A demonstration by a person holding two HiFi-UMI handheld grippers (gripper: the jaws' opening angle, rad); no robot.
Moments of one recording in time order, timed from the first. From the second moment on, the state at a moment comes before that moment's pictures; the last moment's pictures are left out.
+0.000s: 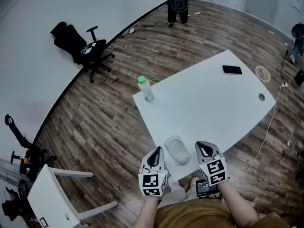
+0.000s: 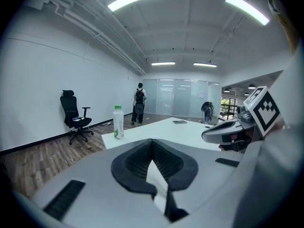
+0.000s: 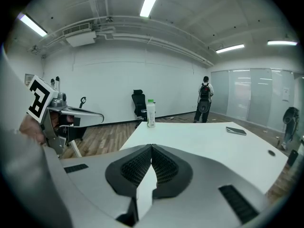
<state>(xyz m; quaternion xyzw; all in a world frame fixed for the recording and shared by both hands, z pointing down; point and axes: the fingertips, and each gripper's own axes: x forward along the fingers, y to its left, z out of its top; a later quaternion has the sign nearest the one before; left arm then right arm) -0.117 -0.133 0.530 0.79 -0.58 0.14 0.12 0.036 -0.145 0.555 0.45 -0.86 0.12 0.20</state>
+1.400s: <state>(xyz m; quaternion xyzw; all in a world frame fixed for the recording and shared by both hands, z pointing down) -0.125 -0.119 0.386 0.79 -0.62 0.02 0.00 0.074 -0.146 0.393 0.50 -0.87 0.01 0.04</state>
